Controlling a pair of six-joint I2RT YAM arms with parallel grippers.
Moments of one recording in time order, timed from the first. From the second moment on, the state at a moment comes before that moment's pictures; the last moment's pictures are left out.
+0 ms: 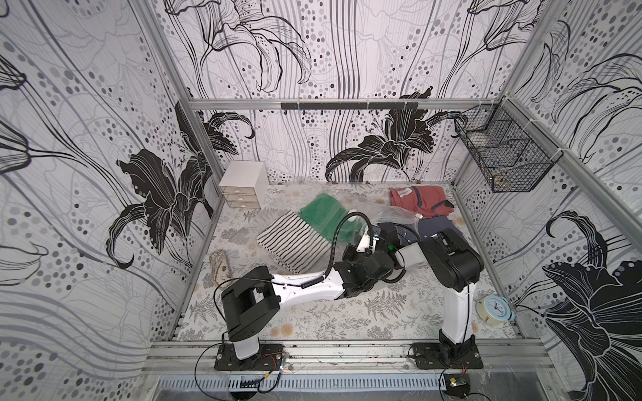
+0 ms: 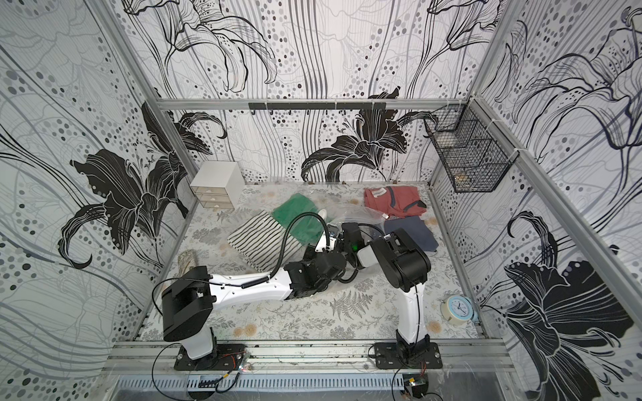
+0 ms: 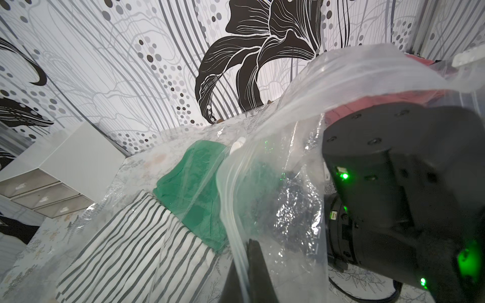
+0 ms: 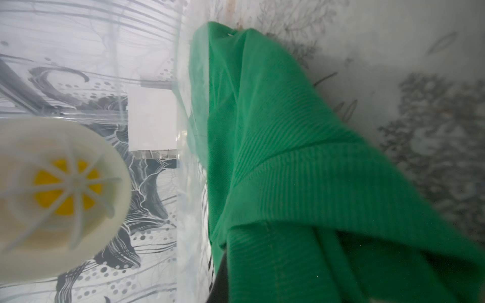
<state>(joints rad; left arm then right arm) -1.11 1.76 1.20 -0.06 -1.02 -0.28 0.47 2.05 0.88 0.77 -0.35 1.24</state>
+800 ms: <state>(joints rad) -1.15 1.76 1.16 0.07 -1.13 -0.17 0.53 1.78 0.65 0.89 -0.31 1.12</state>
